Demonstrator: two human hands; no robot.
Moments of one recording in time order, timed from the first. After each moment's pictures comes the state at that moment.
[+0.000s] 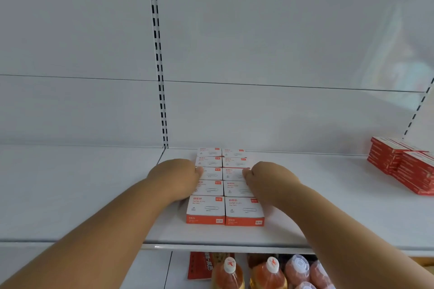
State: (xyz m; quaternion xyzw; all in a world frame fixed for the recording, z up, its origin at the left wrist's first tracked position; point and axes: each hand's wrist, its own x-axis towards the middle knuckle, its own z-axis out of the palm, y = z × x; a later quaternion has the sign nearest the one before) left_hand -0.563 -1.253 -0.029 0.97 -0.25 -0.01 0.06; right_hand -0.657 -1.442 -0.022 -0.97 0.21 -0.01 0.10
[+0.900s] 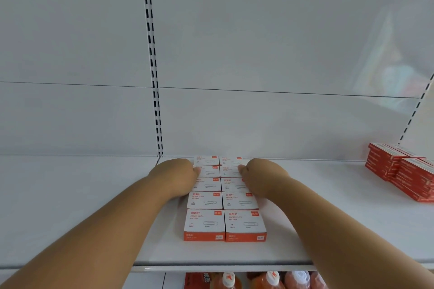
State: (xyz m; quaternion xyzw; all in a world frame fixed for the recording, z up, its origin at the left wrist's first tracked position) left_hand -0.531 -1.267 -0.024 0.96 -0.26 -0.03 0.10; right_hand -0.617 -1.458 -0.021 -0.97 0.21 0.00 0.11
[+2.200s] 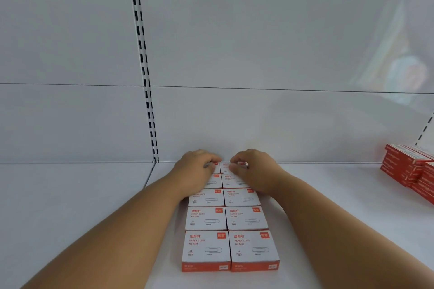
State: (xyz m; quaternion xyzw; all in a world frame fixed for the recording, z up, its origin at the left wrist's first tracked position) left_hand -0.486 -1.307 -0.044 0.88 -0.36 -0.01 0.32; right_hand -0.574 -1.479 -0.031 -0.96 0.09 -0.10 0.23
